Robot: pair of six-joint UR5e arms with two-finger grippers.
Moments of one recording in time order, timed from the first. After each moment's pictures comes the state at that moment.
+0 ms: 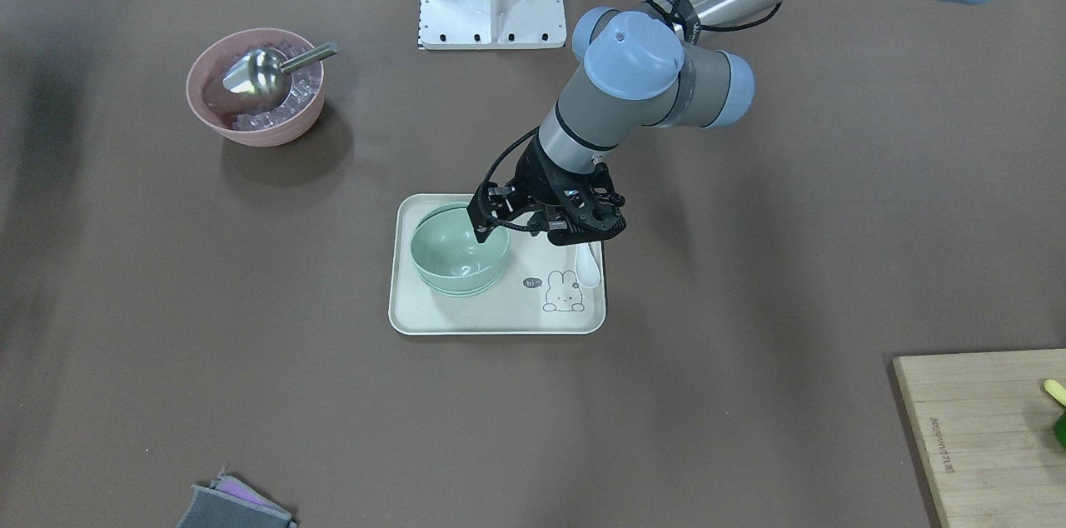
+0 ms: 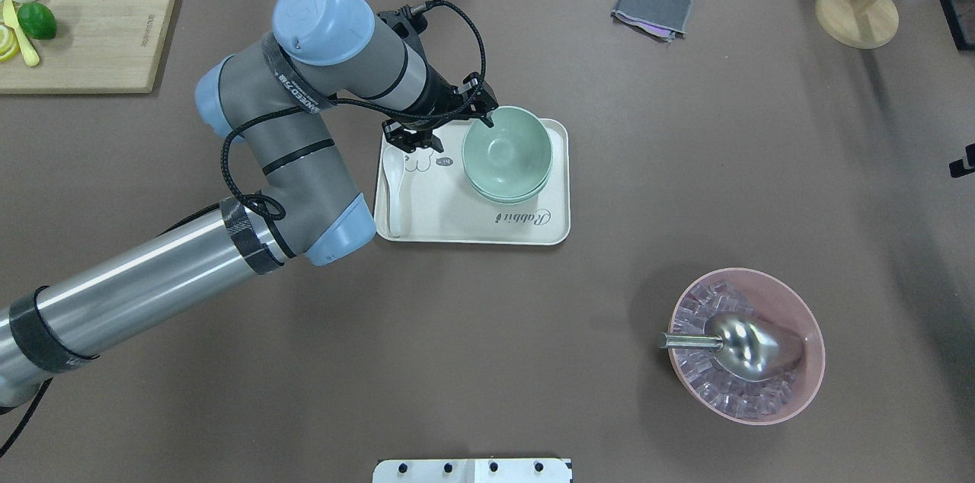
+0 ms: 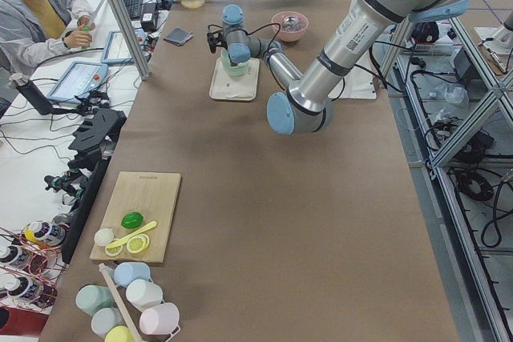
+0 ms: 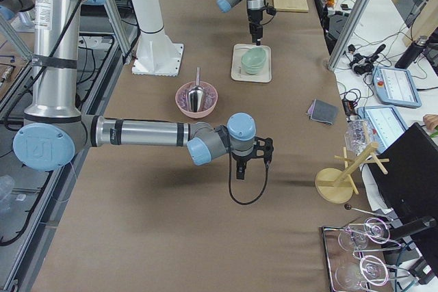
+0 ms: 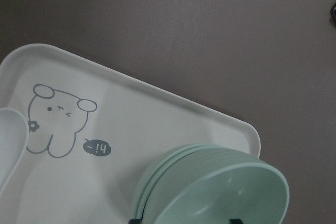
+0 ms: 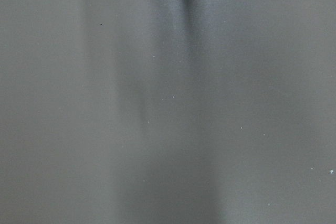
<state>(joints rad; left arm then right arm) -0.68 -2.38 -1.41 -2.08 -2.05 -1.58 1.33 -1.68 1.63 -1.11 2.39 0.54</state>
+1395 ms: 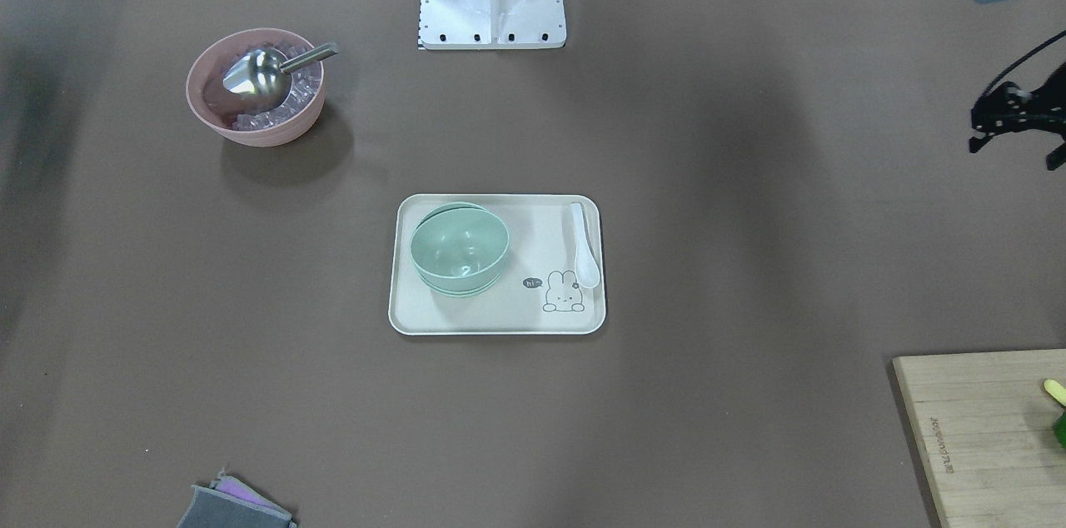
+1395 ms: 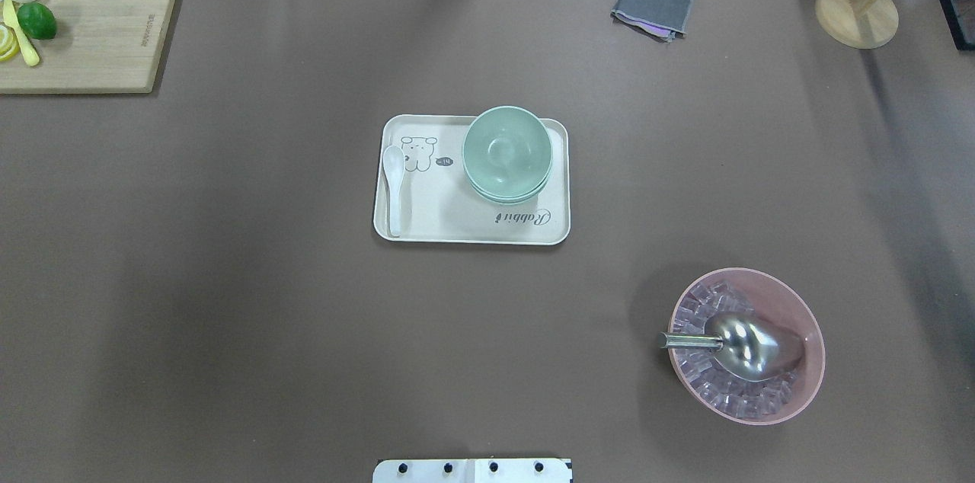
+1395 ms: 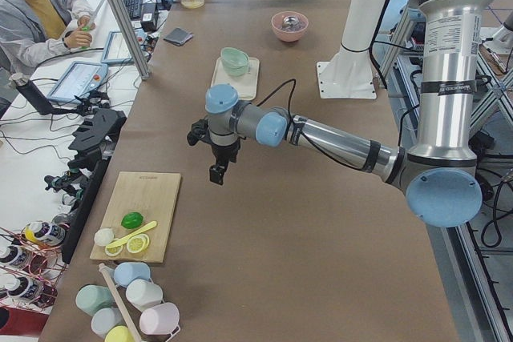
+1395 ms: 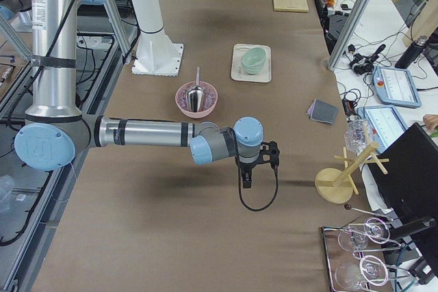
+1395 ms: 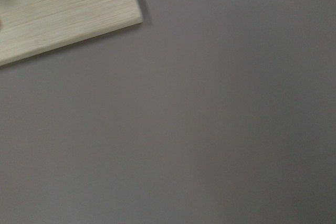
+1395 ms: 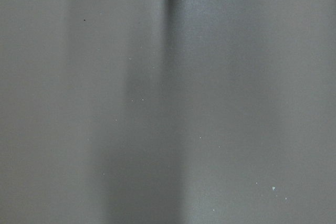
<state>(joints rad) -1.34 -1.53 -1.84 -1.59 -2.24 0.04 1.42 -1.64 1.60 -1.27 2.38 0.23</state>
